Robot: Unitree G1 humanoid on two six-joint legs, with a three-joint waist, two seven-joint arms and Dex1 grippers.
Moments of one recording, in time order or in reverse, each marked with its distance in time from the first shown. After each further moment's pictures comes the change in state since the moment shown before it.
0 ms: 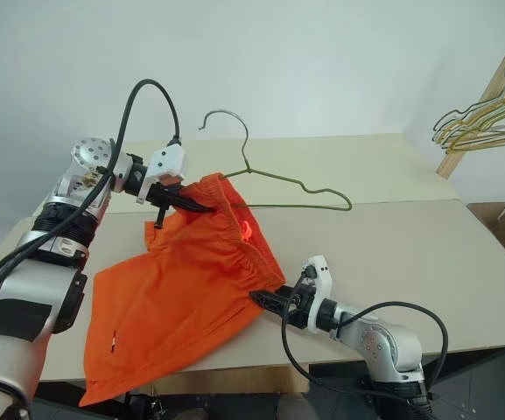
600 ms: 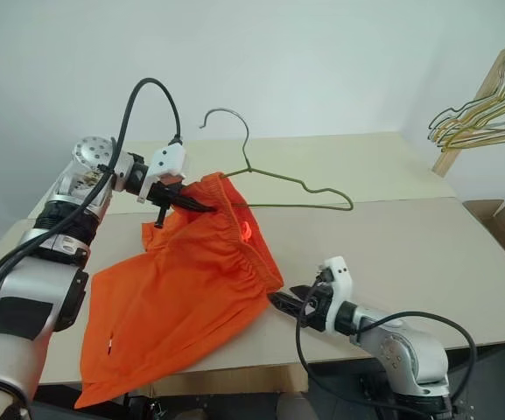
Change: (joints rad) left arm -0.005 0.001 -0.002 0.013 -0.001 -0.010 -0.008; right arm 0.109 -0.120 -0.113 -0.143 -0.035 0.012 -0.007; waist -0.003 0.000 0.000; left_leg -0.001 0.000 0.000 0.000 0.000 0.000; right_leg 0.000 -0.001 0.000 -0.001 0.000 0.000
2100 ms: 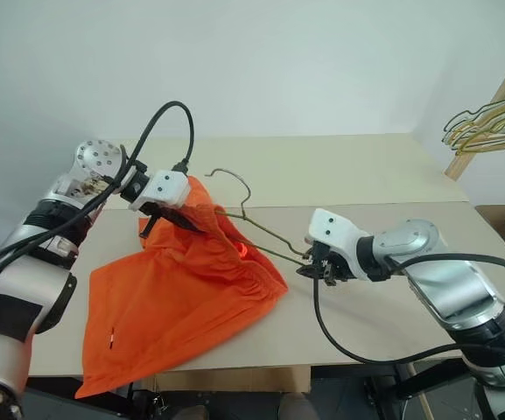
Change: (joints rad) left arm -0.027 0.073 -0.240 0.037 -0.069 -0.217 -0.059; right arm -0.463 -0.578 0.365 -0.100 -0.348 -0.114 0.361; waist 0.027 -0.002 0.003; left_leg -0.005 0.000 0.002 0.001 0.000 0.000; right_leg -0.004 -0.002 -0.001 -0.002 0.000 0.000
